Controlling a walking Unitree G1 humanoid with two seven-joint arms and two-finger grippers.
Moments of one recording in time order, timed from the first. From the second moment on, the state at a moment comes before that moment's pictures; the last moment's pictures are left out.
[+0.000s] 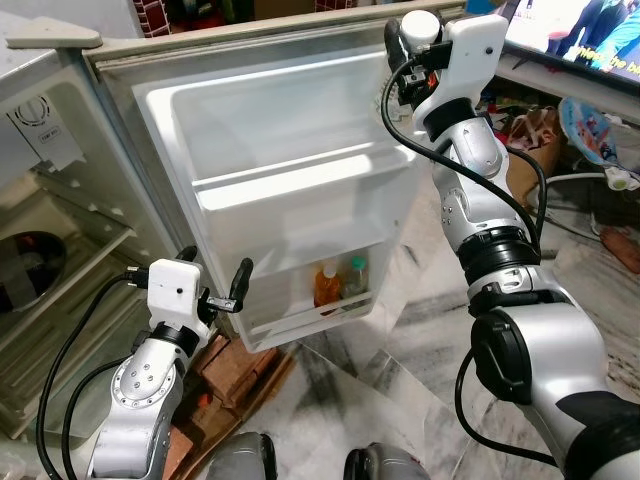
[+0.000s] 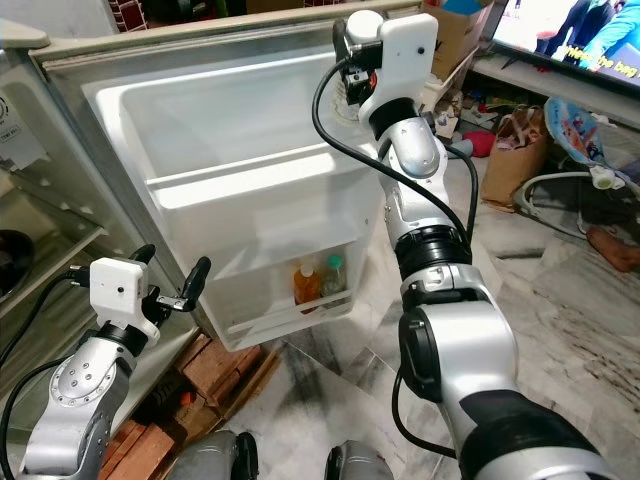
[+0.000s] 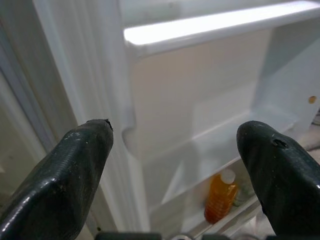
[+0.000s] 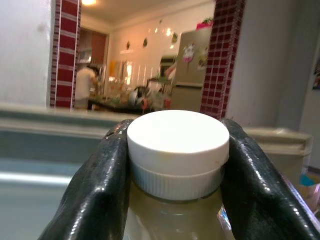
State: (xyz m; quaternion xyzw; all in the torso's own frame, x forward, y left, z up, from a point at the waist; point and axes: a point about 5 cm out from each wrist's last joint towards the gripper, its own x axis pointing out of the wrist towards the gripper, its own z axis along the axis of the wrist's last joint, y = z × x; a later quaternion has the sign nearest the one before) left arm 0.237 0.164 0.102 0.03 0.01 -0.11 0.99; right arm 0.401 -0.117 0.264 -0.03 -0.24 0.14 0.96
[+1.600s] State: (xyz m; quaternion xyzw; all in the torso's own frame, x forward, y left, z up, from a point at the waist) left arm 0.239 0.156 0.103 0.05 0.01 -0.14 0.99; right arm 0.416 -0.153 0.223 -0.02 -0.07 0.03 1.00
